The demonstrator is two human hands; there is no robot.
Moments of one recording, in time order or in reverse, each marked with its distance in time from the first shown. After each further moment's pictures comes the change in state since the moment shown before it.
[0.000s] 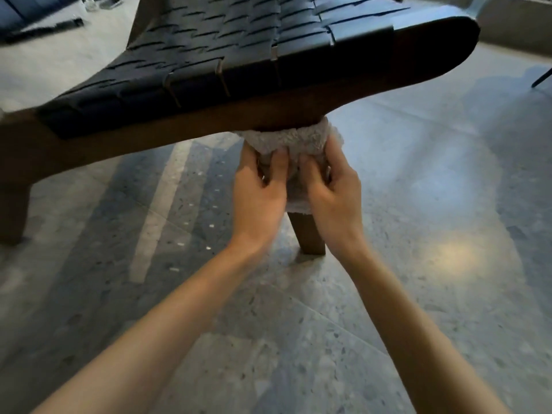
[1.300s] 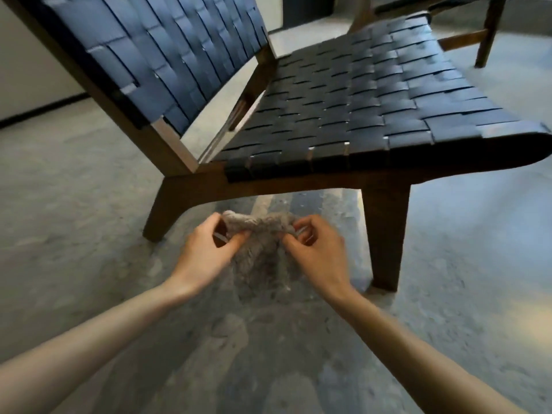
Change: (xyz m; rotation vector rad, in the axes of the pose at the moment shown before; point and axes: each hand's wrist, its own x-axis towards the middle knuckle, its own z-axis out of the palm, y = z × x) left_hand -0.005 0.041 -0.223 0.690 -0.082 -0.230; right_hand -0.043 -0.057 0.106 -0.106 -0.299 0.238
